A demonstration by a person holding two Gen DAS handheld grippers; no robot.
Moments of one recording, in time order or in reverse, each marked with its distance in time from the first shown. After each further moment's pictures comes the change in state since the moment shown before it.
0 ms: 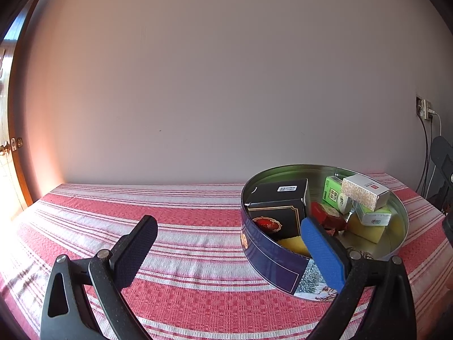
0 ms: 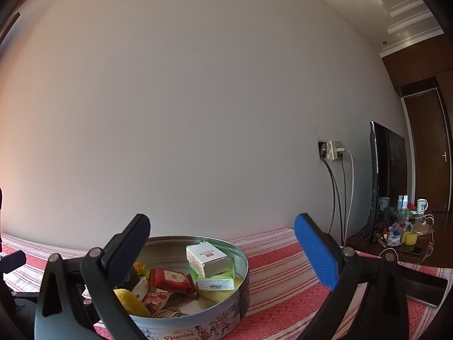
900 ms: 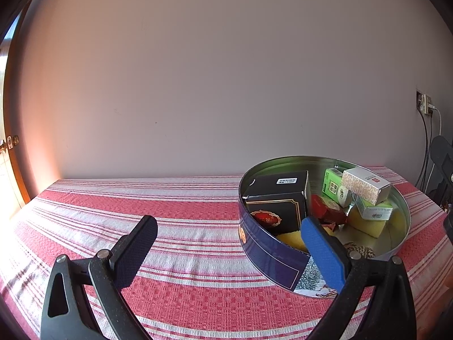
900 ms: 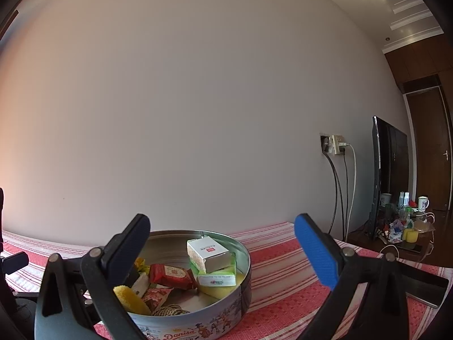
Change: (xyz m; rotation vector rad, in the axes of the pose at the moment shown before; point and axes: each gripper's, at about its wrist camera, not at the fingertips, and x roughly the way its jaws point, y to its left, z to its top) left arm 0.004 -0.001 0.002 0.007 0.049 -0.011; right arm 0.008 -0.001 -0.002 0.000 0.041 0.009
